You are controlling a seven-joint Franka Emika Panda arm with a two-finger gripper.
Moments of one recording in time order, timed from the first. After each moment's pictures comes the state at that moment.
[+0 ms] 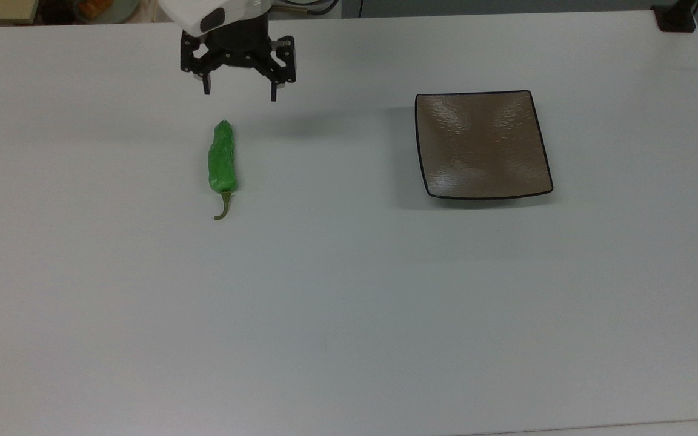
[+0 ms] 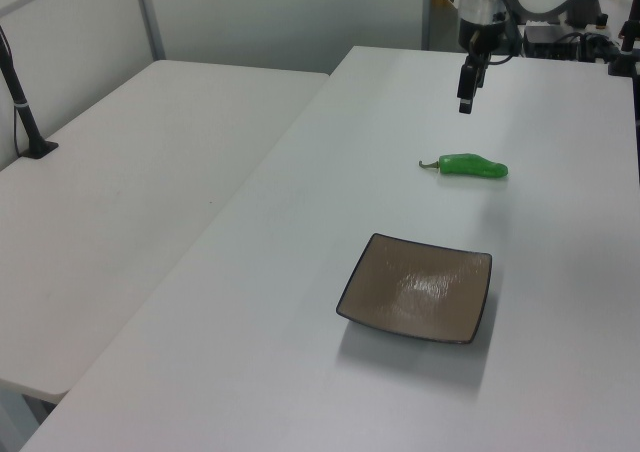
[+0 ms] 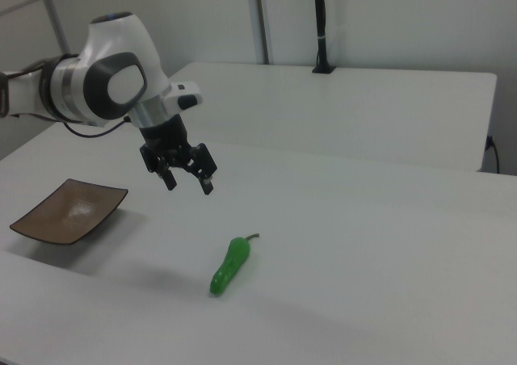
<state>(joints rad) 0.06 0.01 -0.03 -1.94 -0.15 2.04 0.02</state>
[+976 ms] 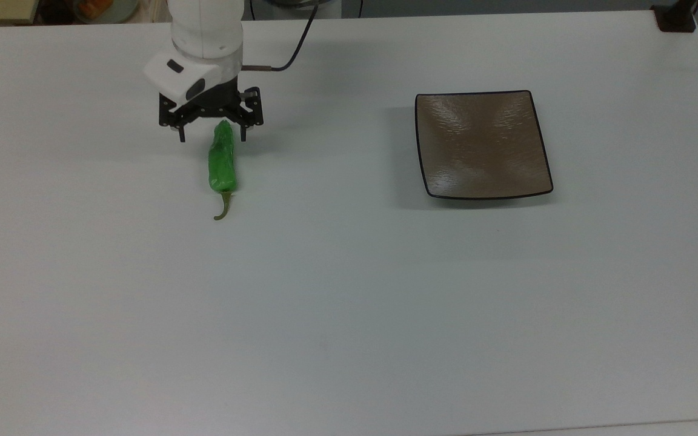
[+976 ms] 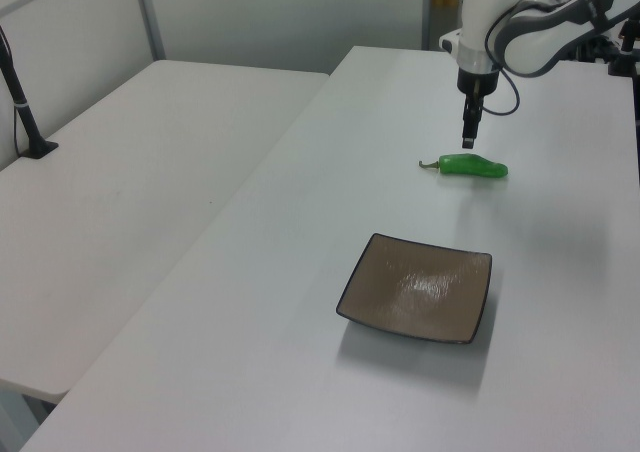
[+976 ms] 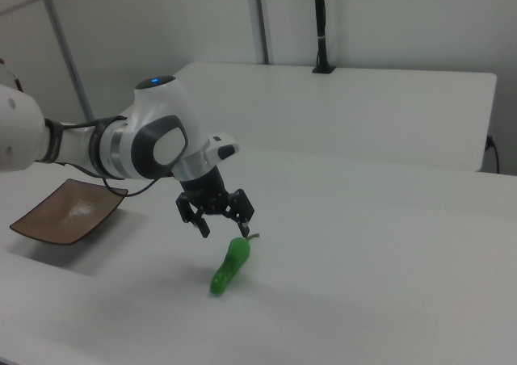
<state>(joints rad) 0.06 0.15 -0.12 -2.05 -0.20 2.29 -0.18</state>
